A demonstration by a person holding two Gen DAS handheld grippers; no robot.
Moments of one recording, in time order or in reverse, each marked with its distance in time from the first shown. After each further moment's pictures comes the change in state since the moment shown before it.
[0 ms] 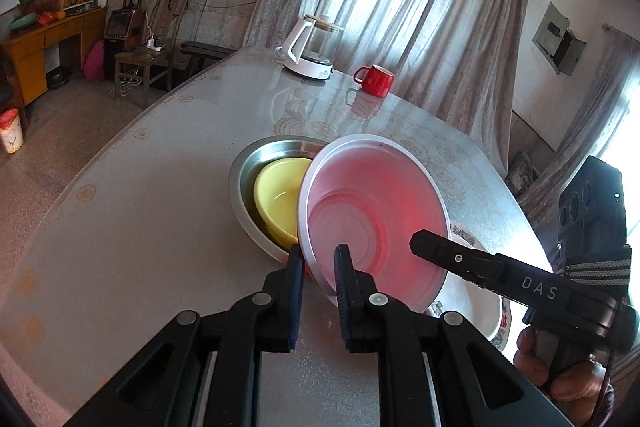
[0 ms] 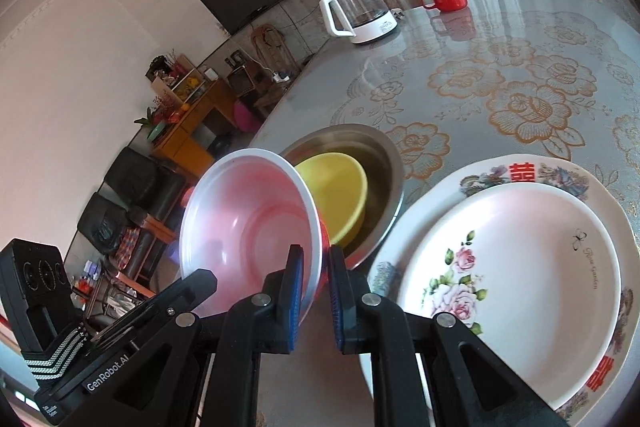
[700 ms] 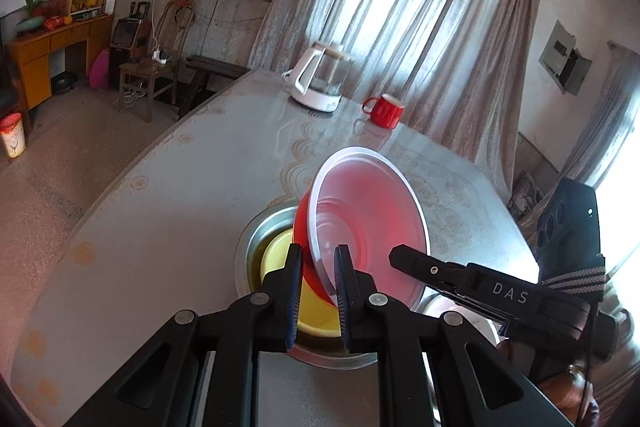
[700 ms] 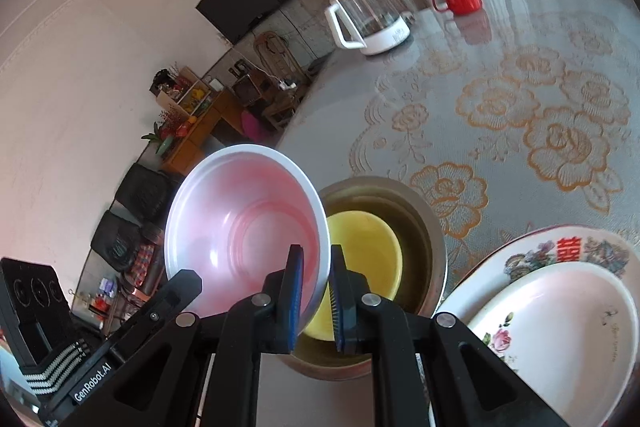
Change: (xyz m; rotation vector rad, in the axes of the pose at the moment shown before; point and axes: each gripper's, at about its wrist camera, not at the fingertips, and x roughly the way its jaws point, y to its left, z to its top) left arm 0.025 0.013 0.056 -0.027 -0.038 0.021; right arm 0.038 -0.005 0.061 0.073 0.005 0.053
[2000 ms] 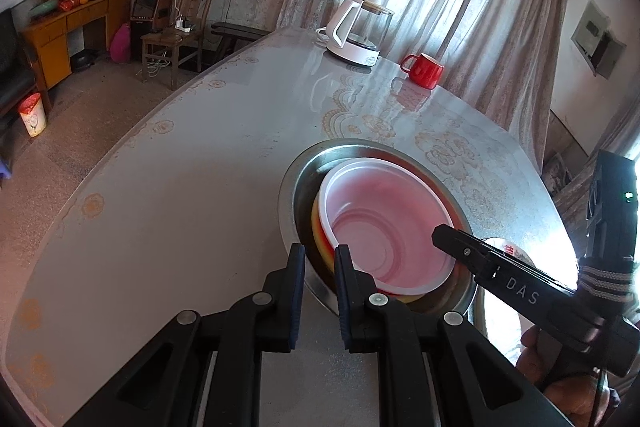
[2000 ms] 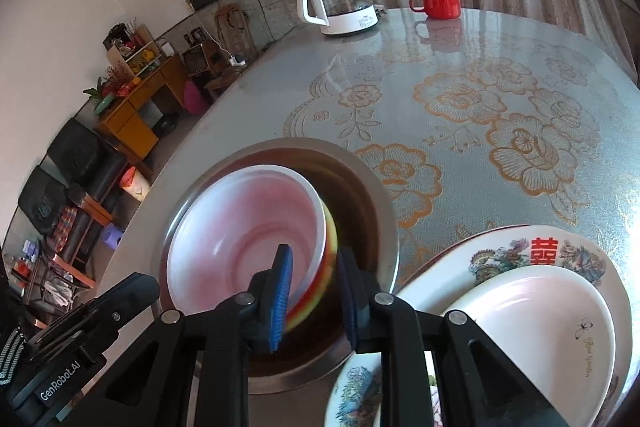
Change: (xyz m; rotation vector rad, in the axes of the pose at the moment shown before) left arm 0.034 0.020 -0.027 -0.014 0.105 0.100; right arm 0.028 0.002 -0.024 -0.166 0.021 -0.302
